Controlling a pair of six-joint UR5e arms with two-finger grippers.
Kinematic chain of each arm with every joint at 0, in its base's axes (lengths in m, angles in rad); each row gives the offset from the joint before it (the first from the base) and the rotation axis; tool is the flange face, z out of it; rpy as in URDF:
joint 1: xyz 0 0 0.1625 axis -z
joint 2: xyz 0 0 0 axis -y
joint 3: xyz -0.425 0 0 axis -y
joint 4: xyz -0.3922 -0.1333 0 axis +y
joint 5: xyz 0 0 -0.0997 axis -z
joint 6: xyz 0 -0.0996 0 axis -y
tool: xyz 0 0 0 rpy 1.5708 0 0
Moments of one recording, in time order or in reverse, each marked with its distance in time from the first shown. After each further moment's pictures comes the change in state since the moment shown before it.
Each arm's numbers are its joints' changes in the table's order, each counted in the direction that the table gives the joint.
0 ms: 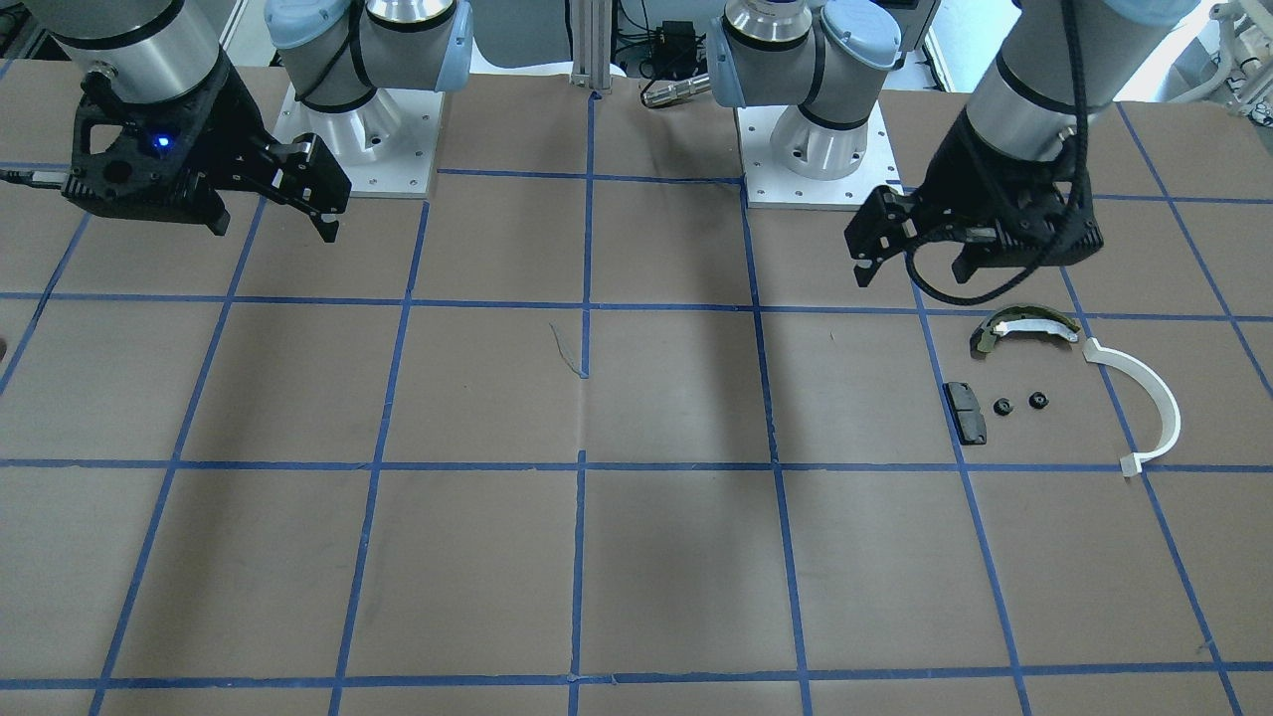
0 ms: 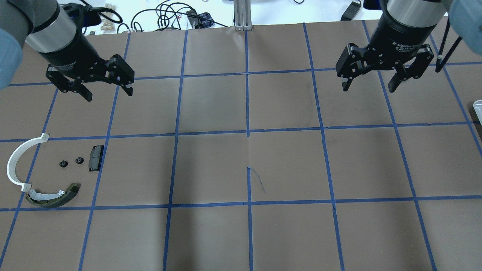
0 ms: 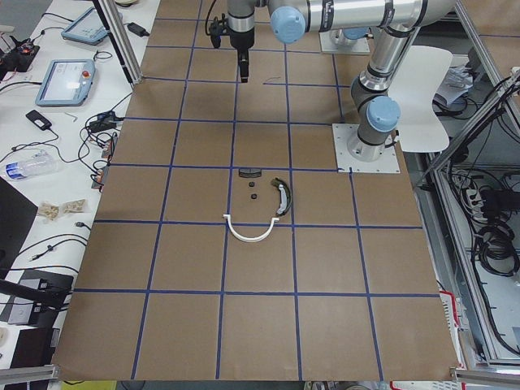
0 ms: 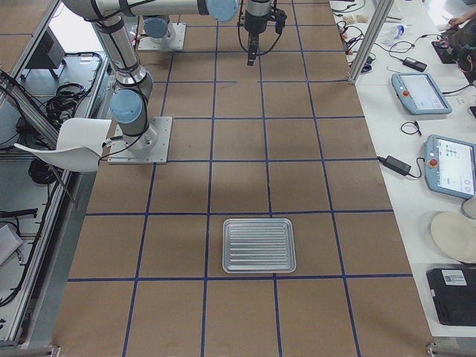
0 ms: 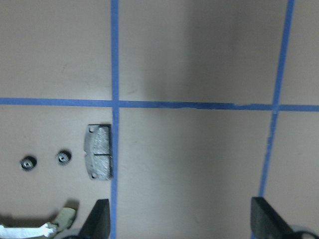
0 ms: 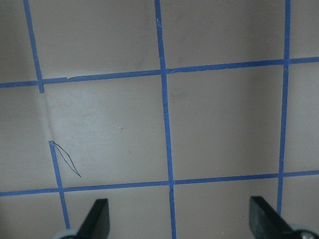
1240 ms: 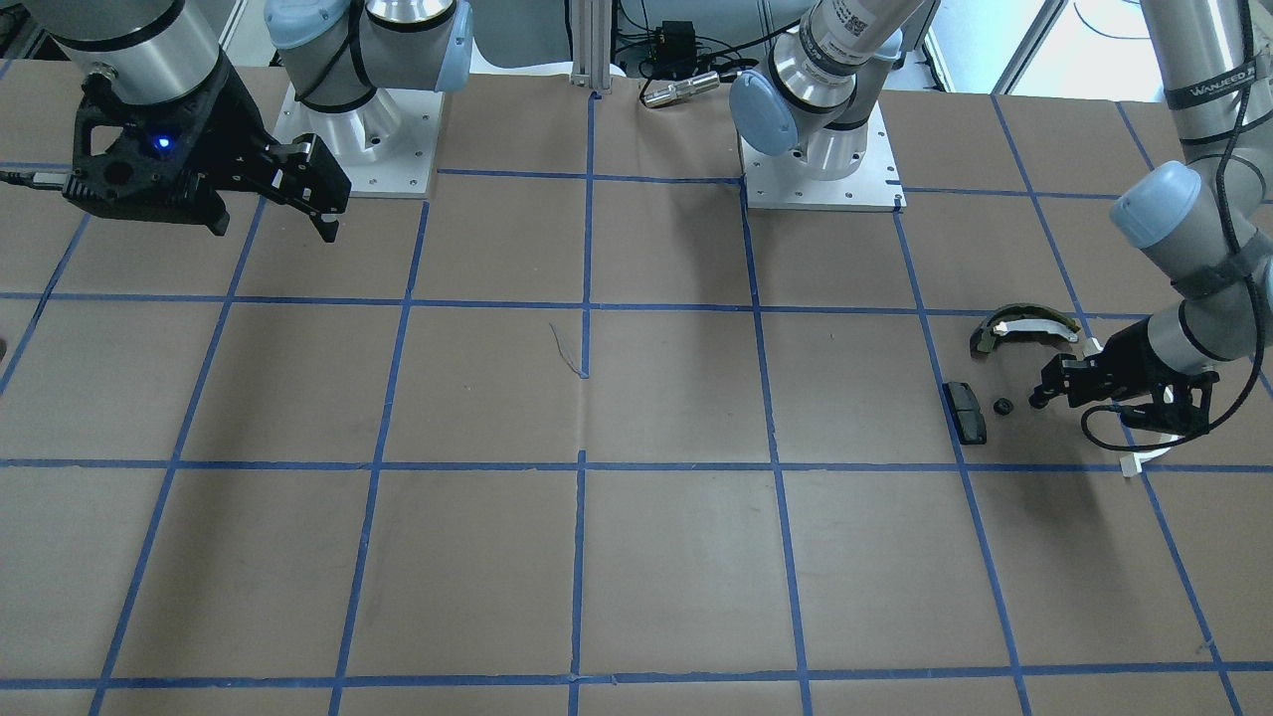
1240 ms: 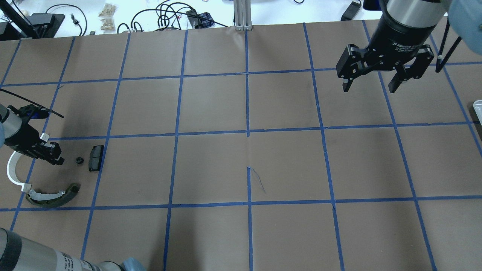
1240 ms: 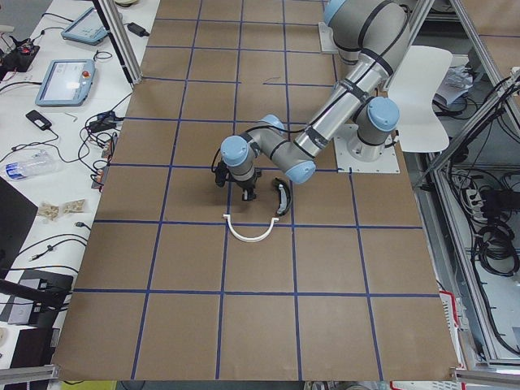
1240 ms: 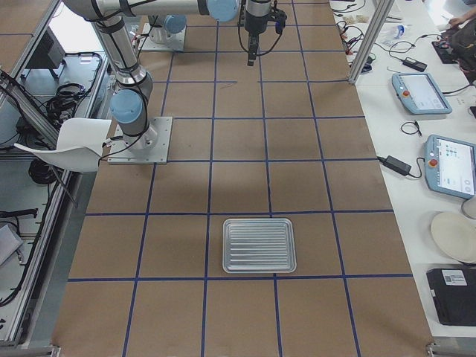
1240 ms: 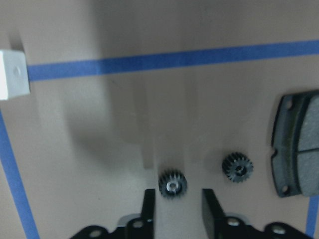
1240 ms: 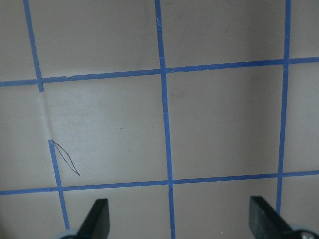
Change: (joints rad) left arm -0.616 -0.357 -0.295 -0.496 0.027 0.776; right arm 0.000 0.000 0.000 -0.002 -0.001 -0.004
